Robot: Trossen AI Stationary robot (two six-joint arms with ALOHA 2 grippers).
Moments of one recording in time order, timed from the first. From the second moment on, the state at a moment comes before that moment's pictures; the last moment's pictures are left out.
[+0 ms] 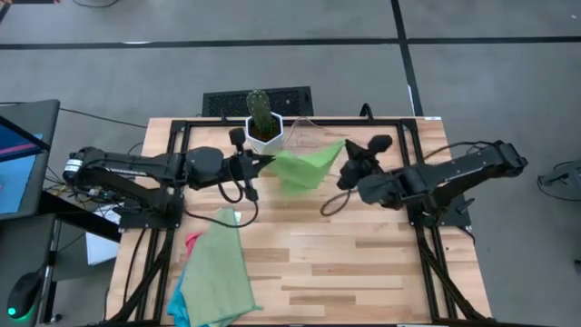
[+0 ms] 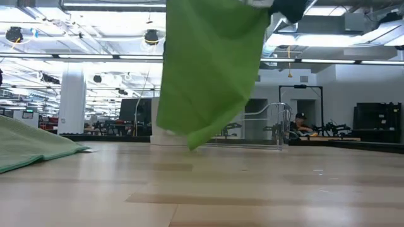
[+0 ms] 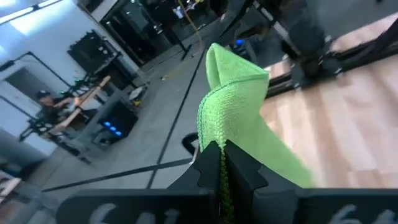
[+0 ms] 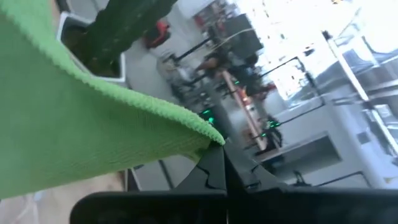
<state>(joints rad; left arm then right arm) -0.08 1.18 1.10 -0.13 -0.47 0.46 0.30 1.23 1.06 -0.38 1.32 -0.49</state>
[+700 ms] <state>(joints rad) -0.09 1.18 1.27 -0.47 -0.49 0.41 0.43 1.12 1.06 -0.42 1.33 -0.45</state>
